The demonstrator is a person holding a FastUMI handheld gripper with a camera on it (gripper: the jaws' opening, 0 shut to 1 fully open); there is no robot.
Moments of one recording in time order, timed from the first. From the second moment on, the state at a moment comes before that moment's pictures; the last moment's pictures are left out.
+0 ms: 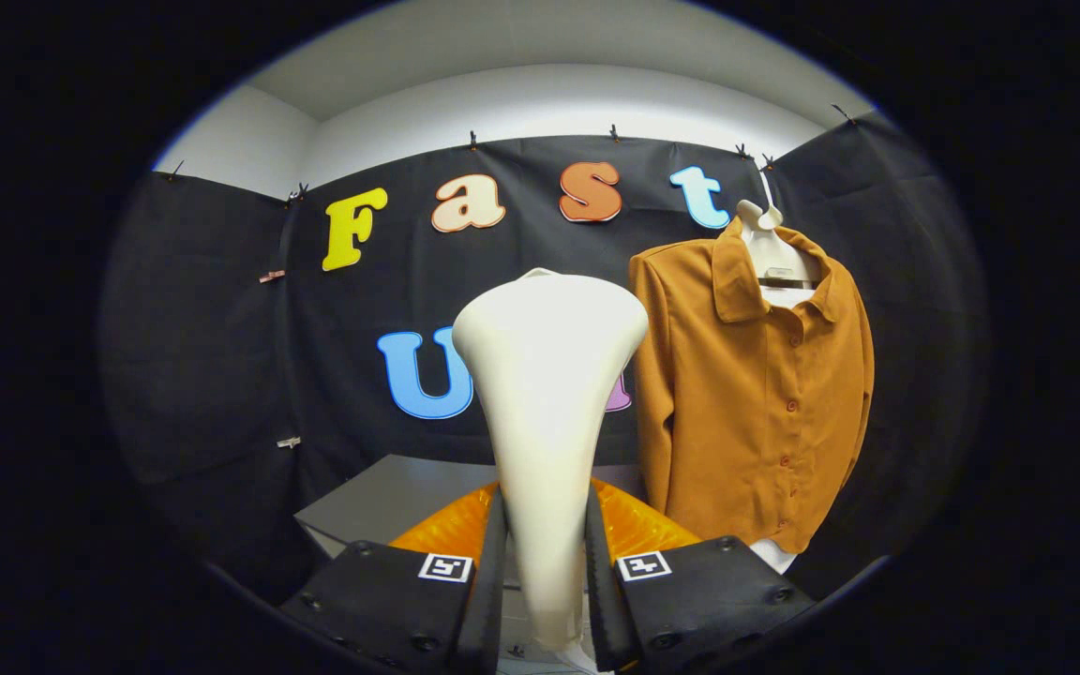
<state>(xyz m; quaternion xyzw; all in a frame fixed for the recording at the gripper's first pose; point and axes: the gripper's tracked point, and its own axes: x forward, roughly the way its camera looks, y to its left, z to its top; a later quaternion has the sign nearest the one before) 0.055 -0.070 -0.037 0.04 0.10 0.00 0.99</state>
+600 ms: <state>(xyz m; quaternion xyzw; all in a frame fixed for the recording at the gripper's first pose) 0.059 -0.045 -0.044 0.04 0.11 0.00 0.99</state>
